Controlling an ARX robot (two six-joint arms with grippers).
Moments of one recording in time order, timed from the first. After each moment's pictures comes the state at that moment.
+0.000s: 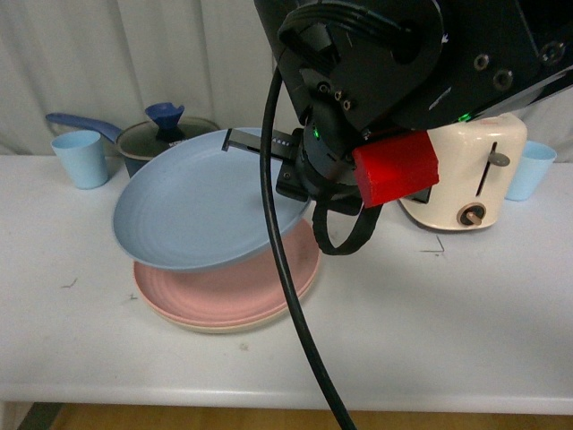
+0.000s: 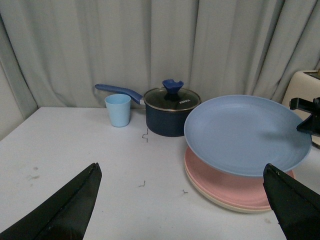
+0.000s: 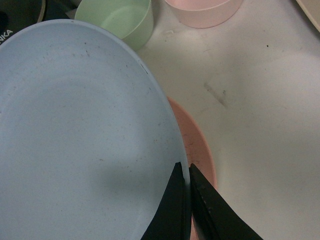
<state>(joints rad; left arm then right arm) 0.00 0.01 0.01 0.00 0.00 -0.01 0.56 2.09 1.39 -0.03 0.32 0.66</state>
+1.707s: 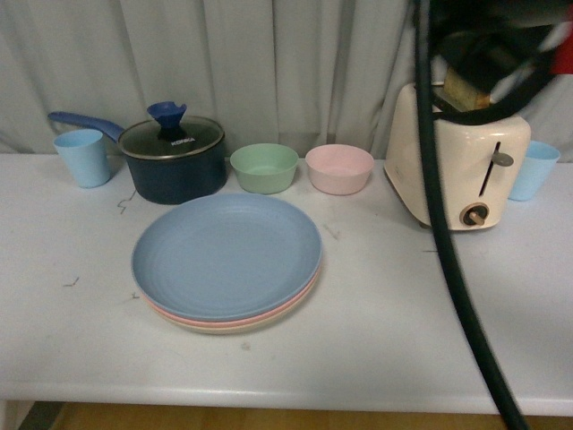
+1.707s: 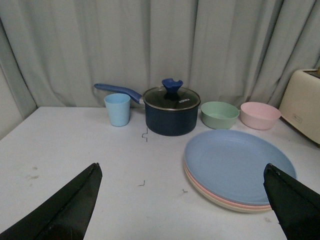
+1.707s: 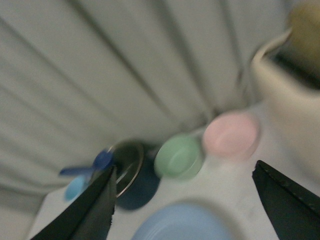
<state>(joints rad) 0.00 0.01 0.01 0.00 0.00 -0.01 0.45 1.69 1.05 0.49 0.34 0.60</state>
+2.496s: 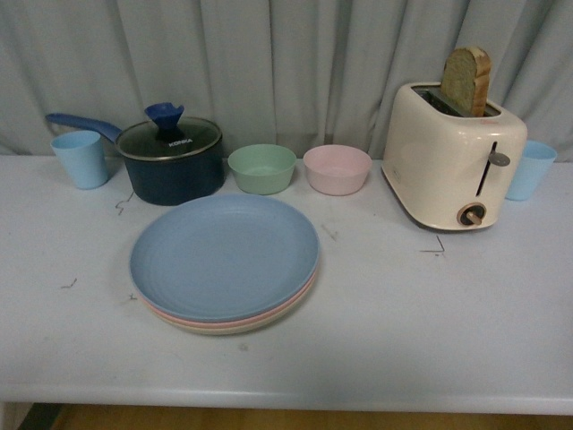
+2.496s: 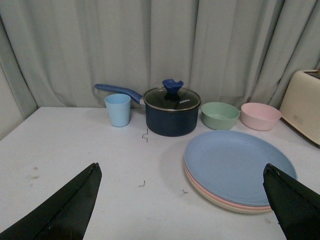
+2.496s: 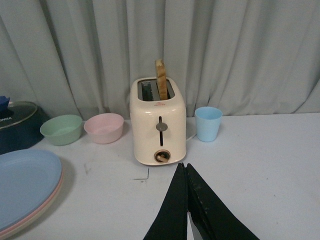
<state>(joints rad) 0.00 0.01 0.01 0.00 0.00 -0.01 0.00 0.63 0.17 0.46 0.00 0.01</state>
